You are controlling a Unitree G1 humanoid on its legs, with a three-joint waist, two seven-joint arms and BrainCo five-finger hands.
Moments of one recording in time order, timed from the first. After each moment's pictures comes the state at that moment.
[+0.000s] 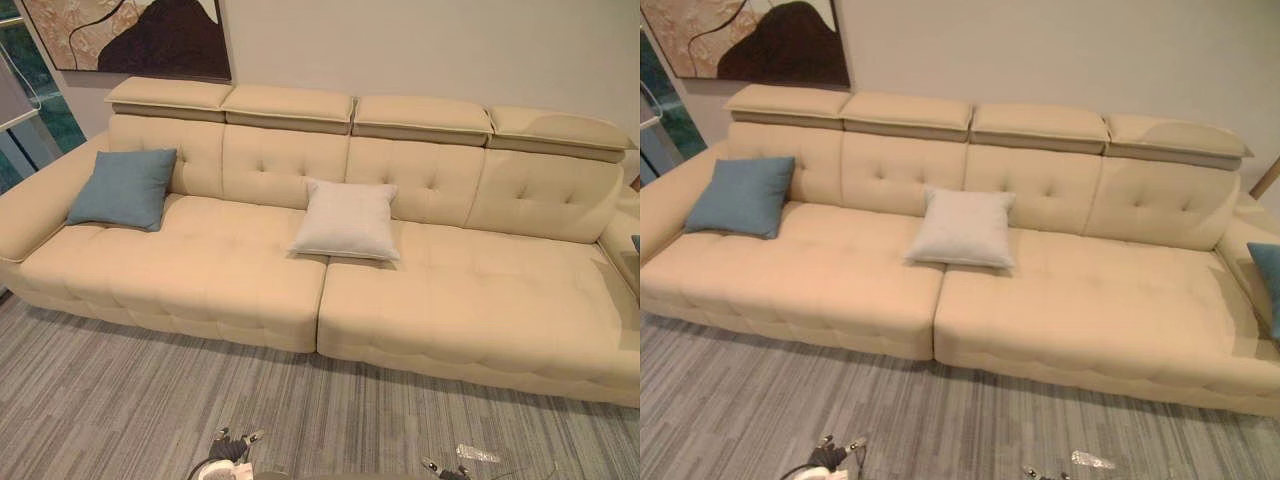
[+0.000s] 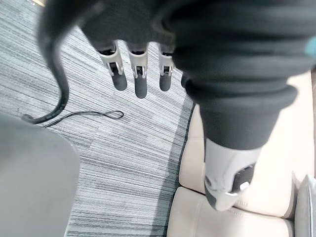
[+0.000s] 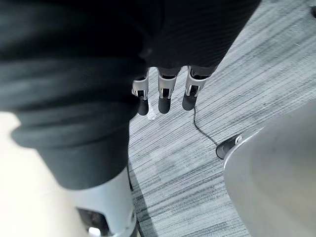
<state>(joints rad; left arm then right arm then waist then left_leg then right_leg) 0.09 0.01 0.25 1.04 0.09 -0.11 0.15 0.12 0.04 -0.47 1.04 0.12 -0.07 -0.15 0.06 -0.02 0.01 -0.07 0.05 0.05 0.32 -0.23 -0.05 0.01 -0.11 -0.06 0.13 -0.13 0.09</state>
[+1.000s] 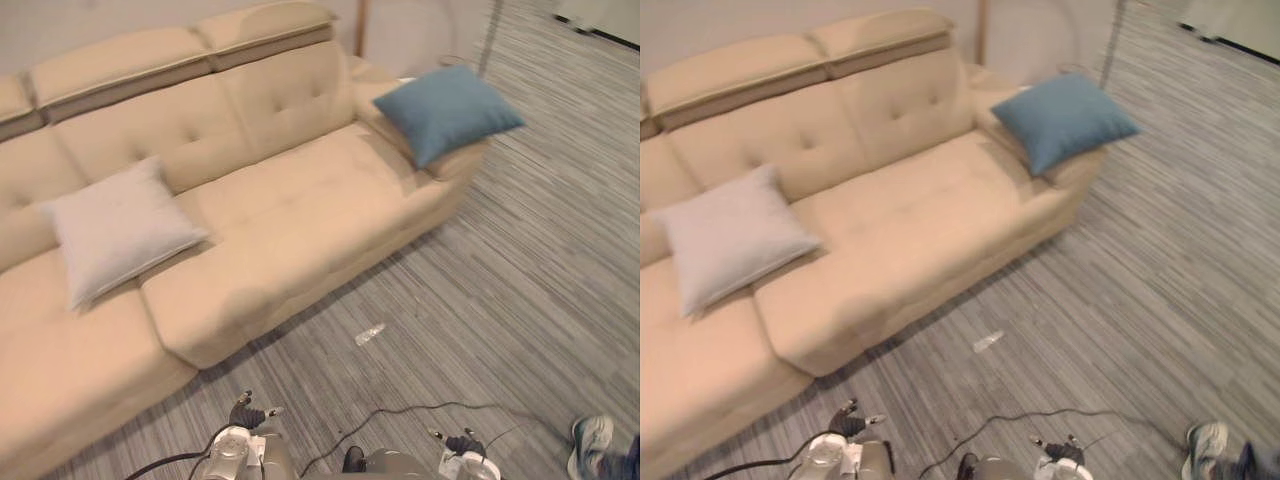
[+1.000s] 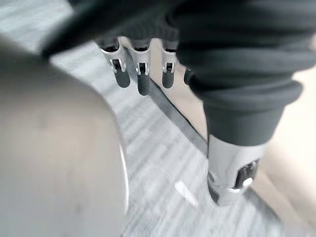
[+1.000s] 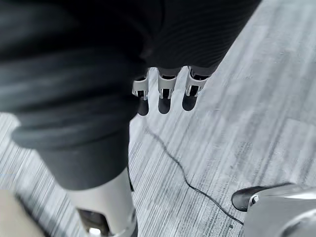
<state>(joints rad) -0.01 0.03 0.04 0.98 0.15 -0.10 0.12 0.00 -0.06 -0.39 1.08 0.09 -0.07 -0.18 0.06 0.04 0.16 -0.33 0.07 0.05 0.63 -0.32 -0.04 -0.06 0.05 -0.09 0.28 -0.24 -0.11</state>
